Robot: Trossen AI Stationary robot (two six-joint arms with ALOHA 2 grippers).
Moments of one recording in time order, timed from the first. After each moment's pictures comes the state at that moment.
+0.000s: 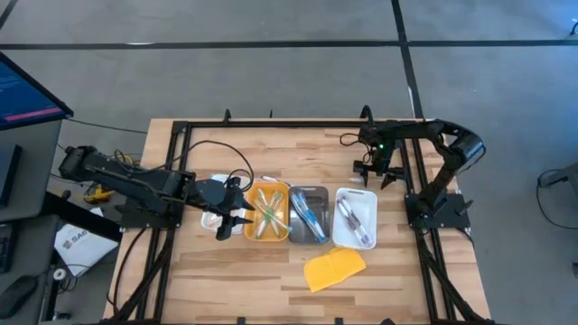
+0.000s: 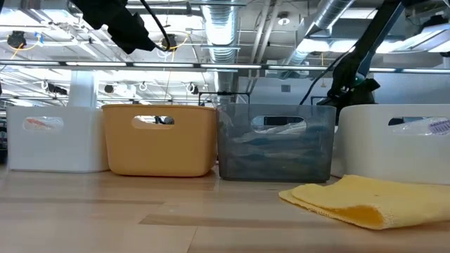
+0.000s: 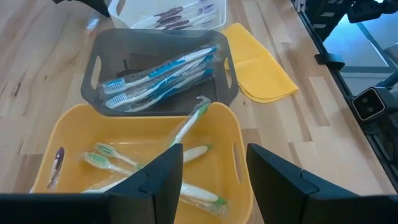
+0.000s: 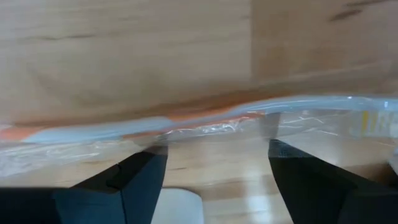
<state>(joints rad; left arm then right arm) -0.22 1.06 0.76 -0.33 -0.09 -0.14 -0.86 1.72 0.81 -0.97 -0.35 0.83</state>
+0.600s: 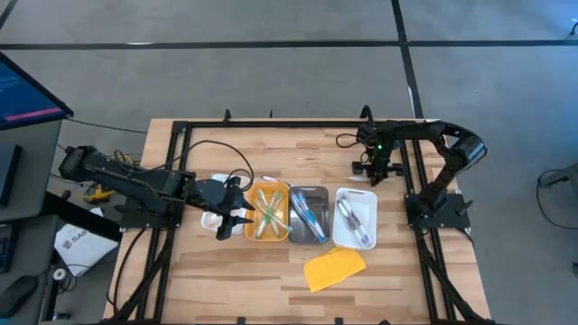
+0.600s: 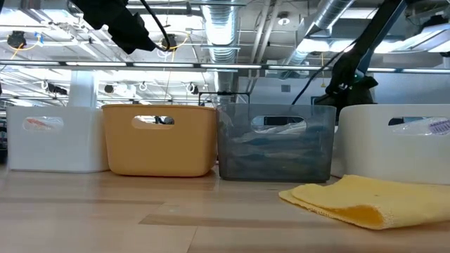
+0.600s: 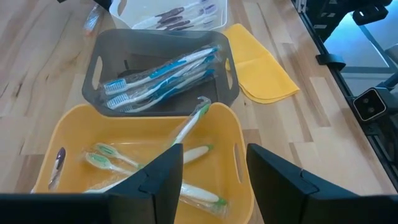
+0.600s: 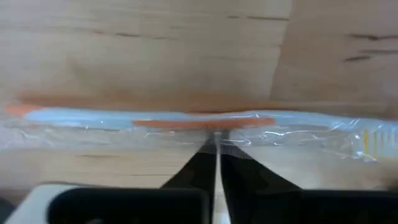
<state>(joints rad) -0.22 1.06 0.76 -0.33 -0.09 -0.14 -0.83 1.72 0.82 -0.94 -0.28 0.69</state>
